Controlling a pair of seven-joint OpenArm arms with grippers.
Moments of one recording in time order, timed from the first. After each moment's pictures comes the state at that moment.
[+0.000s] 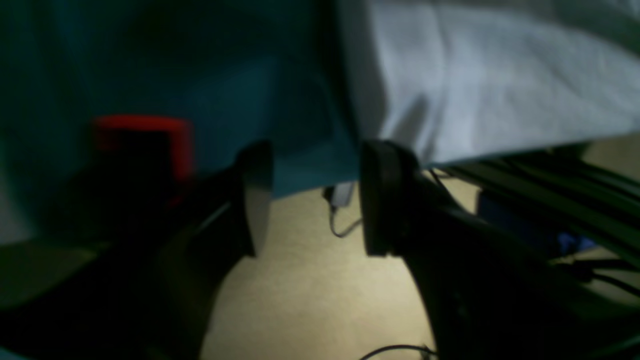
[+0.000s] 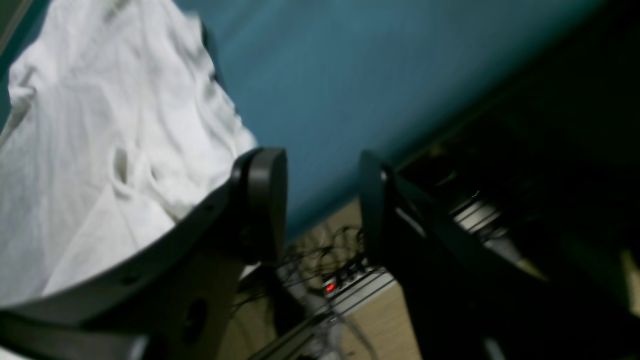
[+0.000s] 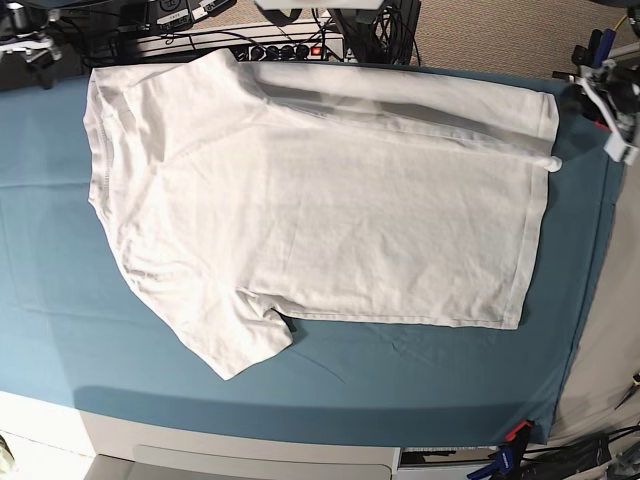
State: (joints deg) left arm 30.9 -33.0 -33.6 97.0 -54.0 -32.1 68.2; right arm -31.7 9.4 74.4 94.5 57.2 36.0 -53.8
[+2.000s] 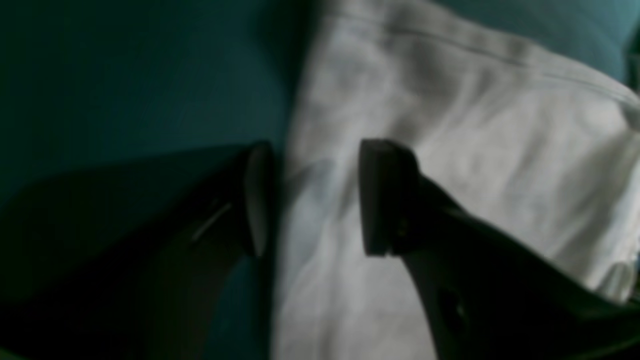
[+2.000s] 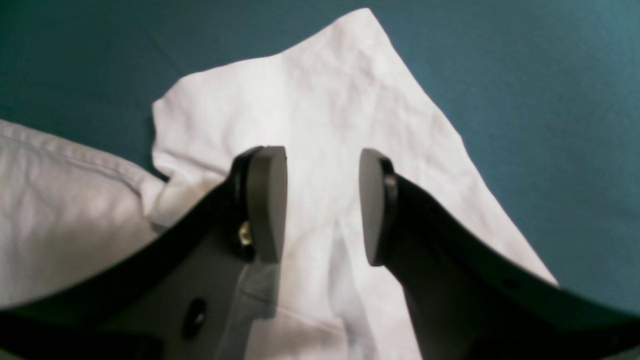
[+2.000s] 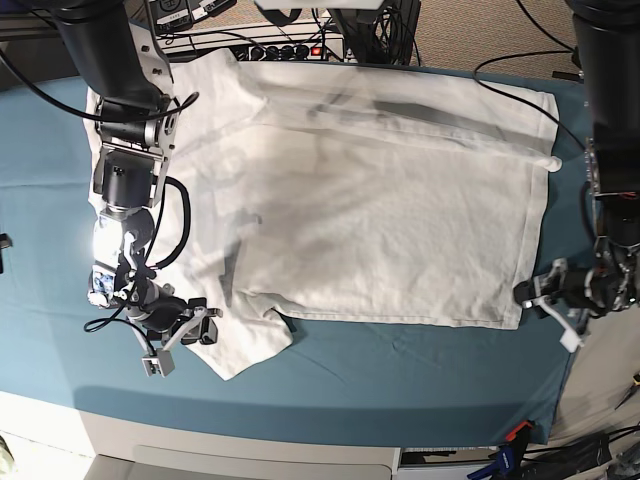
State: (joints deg) left arm -48.0 -26.5 8.6 13.9 -47.9 -34.5 50.7; right arm 35.4 12.8 11.4 48.6 11.4 32.7 -37.8
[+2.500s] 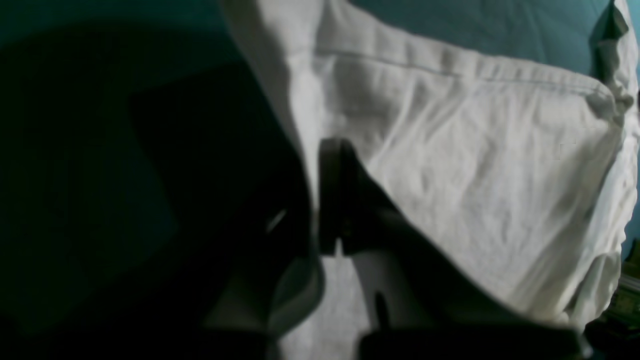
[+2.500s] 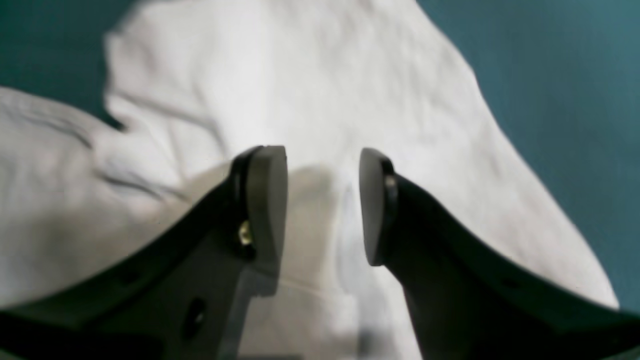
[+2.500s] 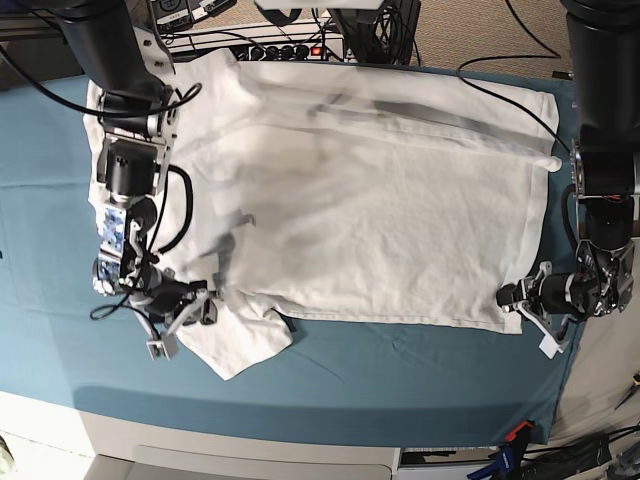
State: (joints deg) left arm -48.0 -24.1 8.6 14.4 -47.9 -34.7 49.7; right arm 32.1 13.5 11.4 48.6 8.6 29.5 -37.7
